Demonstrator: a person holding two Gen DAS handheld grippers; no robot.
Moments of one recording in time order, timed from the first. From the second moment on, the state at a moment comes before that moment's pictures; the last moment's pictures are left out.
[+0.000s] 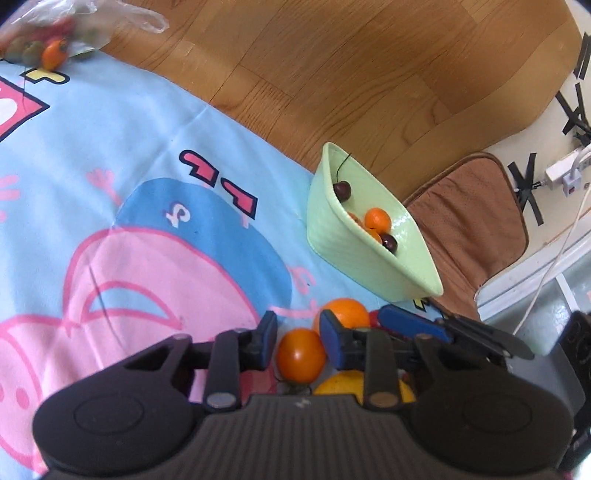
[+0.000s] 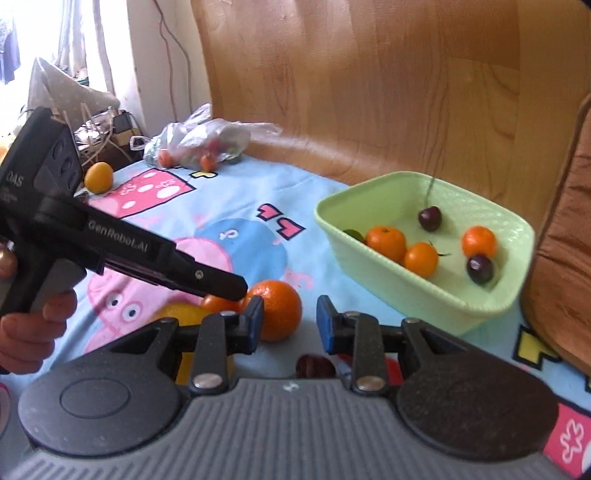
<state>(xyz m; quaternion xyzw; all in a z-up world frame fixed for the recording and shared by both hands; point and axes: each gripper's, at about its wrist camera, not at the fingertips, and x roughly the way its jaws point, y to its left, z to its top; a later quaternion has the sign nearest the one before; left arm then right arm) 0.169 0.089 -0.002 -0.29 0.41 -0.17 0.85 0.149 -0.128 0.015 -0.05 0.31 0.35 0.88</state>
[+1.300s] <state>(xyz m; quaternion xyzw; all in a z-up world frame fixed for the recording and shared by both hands) 0.110 0.102 0.041 -0.22 0.36 -0.12 0.90 0.049 -0.184 0.032 0.10 0.26 0.31 0.91</state>
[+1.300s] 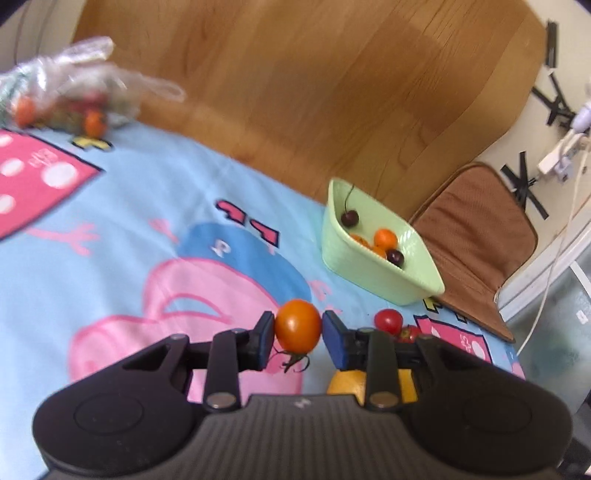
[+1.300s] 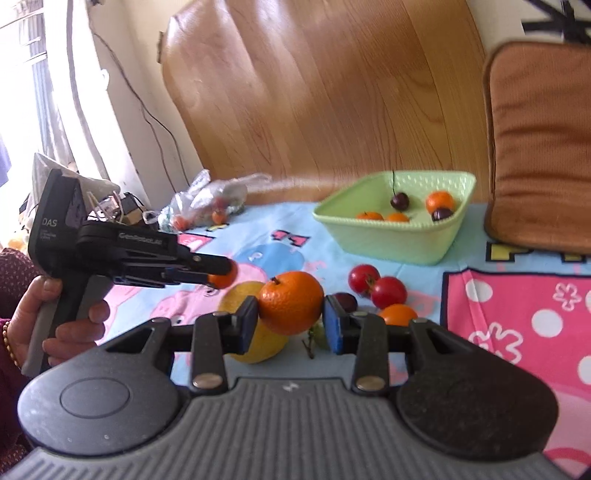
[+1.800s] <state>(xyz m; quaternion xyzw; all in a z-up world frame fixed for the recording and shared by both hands) 0.027 0.049 0.015 -0.12 0.36 -0.21 0.90 0.011 -0.166 0.001 0.05 0.32 0.31 0.89</state>
